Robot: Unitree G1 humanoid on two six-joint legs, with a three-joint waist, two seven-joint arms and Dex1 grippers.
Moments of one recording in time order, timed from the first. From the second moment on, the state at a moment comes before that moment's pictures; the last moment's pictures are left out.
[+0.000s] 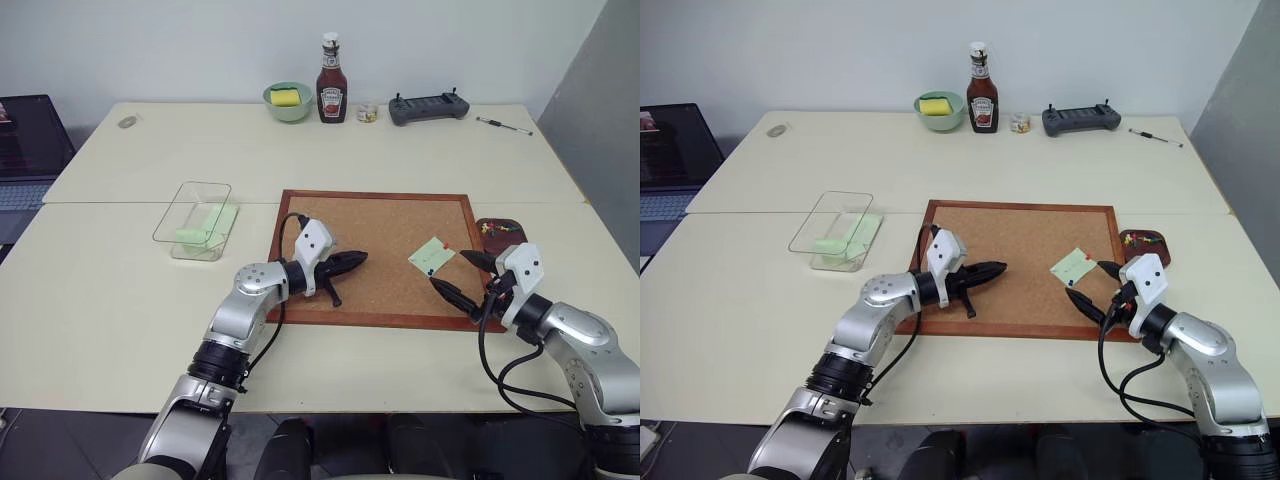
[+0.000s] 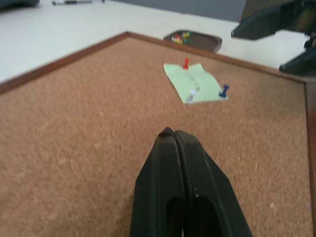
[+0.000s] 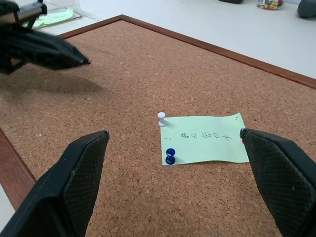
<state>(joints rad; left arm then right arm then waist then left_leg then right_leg) -0.52 0.26 -0.21 0.29 -0.21 0.17 -0.86 -0.06 -0.57 -0.13 -0.27 0.38 0.37 0.68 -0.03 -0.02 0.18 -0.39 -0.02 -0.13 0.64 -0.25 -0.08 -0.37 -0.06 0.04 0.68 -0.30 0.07</state>
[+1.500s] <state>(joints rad) -0.51 0.22 -0.21 0.40 -0.17 0.05 -0.91 -0.41 -0.54 -0.03 0.22 0.17 0.32 0.60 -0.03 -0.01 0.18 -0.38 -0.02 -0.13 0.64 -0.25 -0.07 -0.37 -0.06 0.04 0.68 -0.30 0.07</state>
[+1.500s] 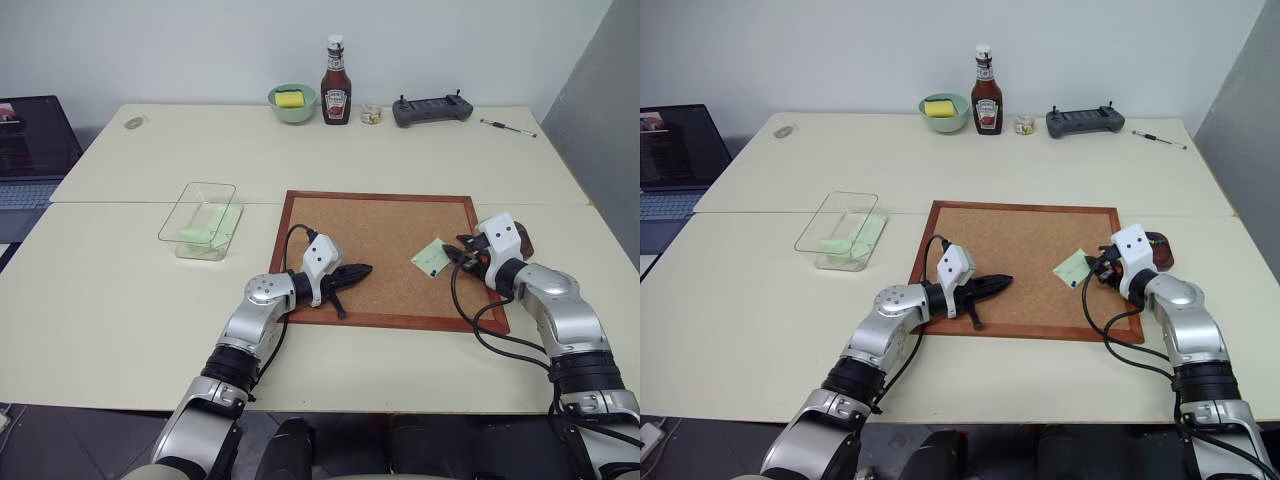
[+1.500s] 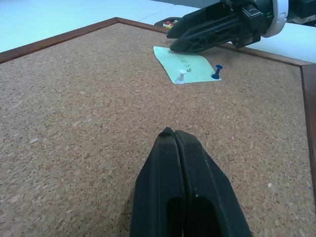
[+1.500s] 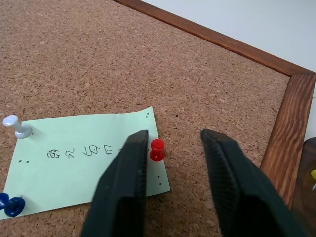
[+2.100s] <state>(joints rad) -0.51 0.22 -0.21 0.40 -0.17 0.06 -0.91 -0.37 -0.53 -0.05 0.17 0.20 0.33 0.61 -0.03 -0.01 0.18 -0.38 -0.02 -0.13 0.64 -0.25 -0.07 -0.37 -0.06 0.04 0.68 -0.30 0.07</state>
